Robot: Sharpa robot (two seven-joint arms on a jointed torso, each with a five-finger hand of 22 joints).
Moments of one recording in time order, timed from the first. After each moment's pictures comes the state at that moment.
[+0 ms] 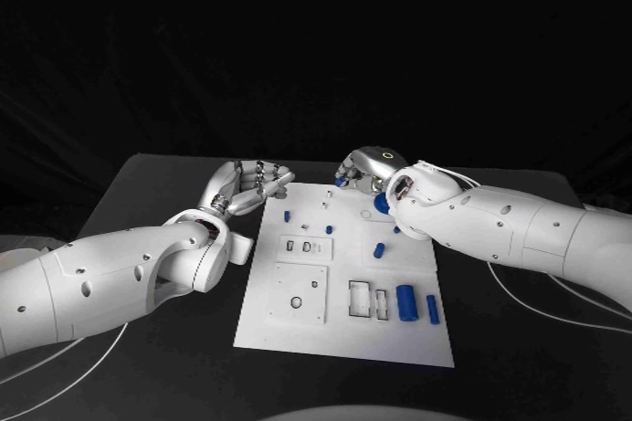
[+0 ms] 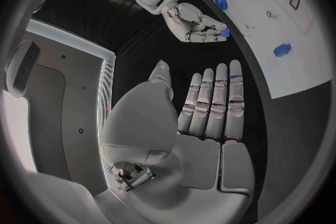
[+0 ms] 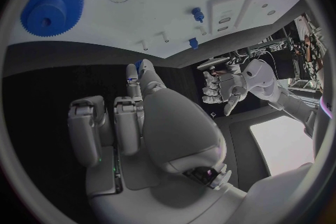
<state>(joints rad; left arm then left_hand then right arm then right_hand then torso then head) 1.20 -0.80 -0.16 1.49 -0.31 -0.60 0.54 1.30 -0.03 -0.09 0.29 0.15 0.84 0.18 0.29 0.13 1.08 0.14 0.07 0.09 0.95 0.11 0.37 0.20 0.17 0.93 0.23 0.33 0.14 1.29 -0.45 -0.19 1.06 -1.45 -0.47 -0.04 1.62 0.17 -0.06 0.09 0.05 1.07 0.13 0.10 0.07 1.16 0.06 0.08 0.06 1.46 0.00 1.57 1.31 0.01 1.46 0.11 1.57 1.31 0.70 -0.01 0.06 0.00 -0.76</state>
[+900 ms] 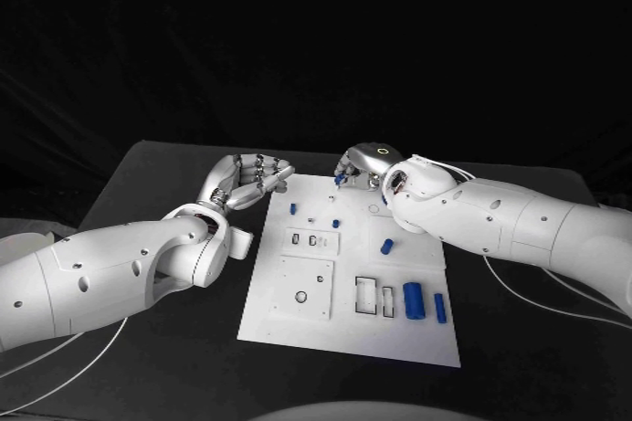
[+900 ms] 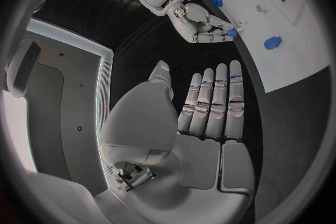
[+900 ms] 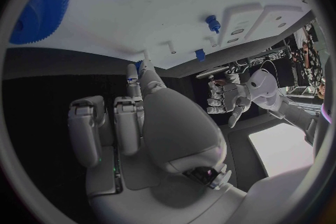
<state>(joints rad) 1.21 -0.80 -0.16 1.50 -0.31 -0.61 0.54 1.30 -0.03 -0.09 0.29 0.15 0.84 0.18 0.29 0.14 1.08 0.14 0.07 0.09 0.95 0.11 0.37 0.20 0.17 0.92 0.23 0.33 0.14 1.29 -0.41 -0.19 1.00 -1.50 -0.43 -0.04 1.61 0.17 -0.05 0.10 0.05 1.07 0.12 0.09 0.07 1.16 0.07 0.07 0.06 1.46 0.00 1.57 1.31 0.01 1.46 0.11 1.57 1.31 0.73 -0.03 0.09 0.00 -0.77</state>
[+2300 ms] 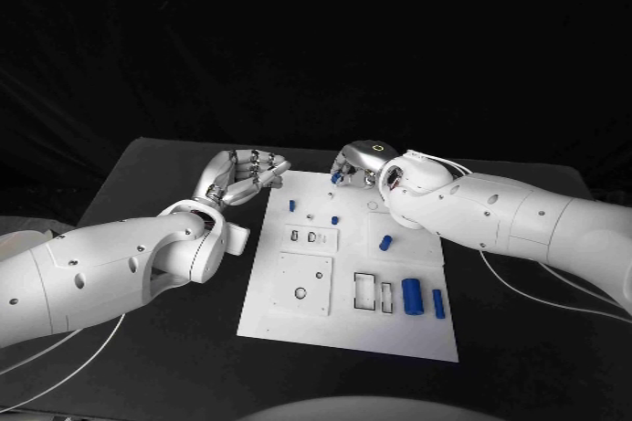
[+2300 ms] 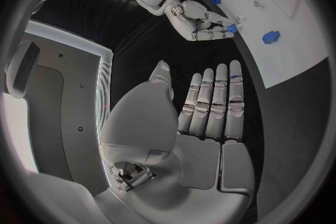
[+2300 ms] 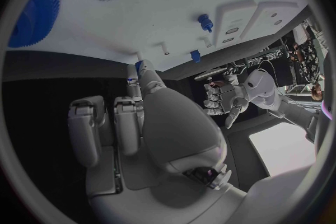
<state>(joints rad) 1.21 -0.80 -0.16 1.49 -0.31 -0.61 0.54 1.30 -0.03 -0.09 0.29 0.15 0.84 0.18 0.29 0.14 1.08 0.14 0.07 0.09 0.95 0.12 0.37 0.20 0.17 0.92 0.23 0.33 0.14 1.29 -0.41 -0.18 1.01 -1.50 -0.38 -0.05 1.61 0.16 -0.05 0.10 0.04 1.07 0.12 0.08 0.07 1.14 0.07 0.06 0.06 1.46 0.00 1.57 1.31 0.01 1.46 0.11 1.57 1.31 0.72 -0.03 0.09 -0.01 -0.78</state>
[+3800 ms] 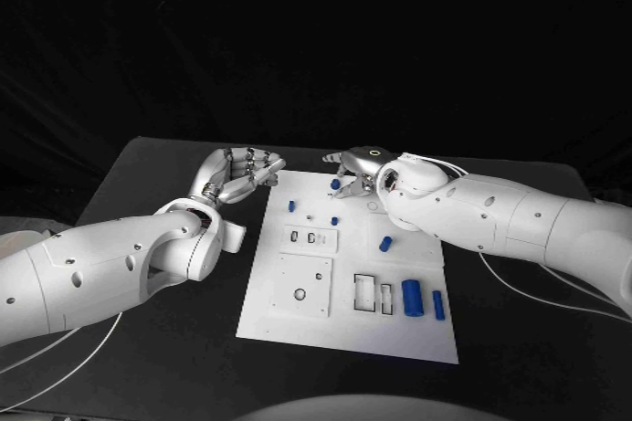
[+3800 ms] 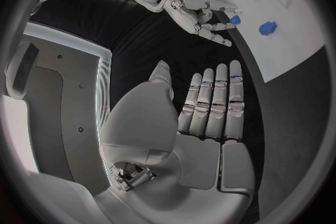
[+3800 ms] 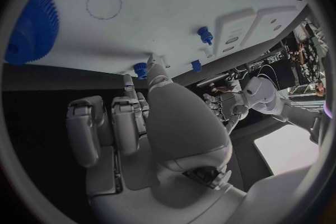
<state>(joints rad) 1.21 -0.80 -0.16 1.48 -0.31 -0.62 0.54 1.30 -0.03 -0.09 0.29 0.15 0.84 0.18 0.29 0.14 1.08 0.14 0.07 0.09 0.95 0.12 0.37 0.20 0.17 0.92 0.23 0.33 0.14 1.28 -0.41 -0.19 1.02 -1.52 -0.32 -0.10 1.52 0.03 -0.10 0.16 0.05 0.46 0.06 0.05 0.04 0.87 0.13 0.06 0.06 1.47 0.03 1.57 1.31 0.01 1.47 0.14 1.57 1.31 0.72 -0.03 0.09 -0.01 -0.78</state>
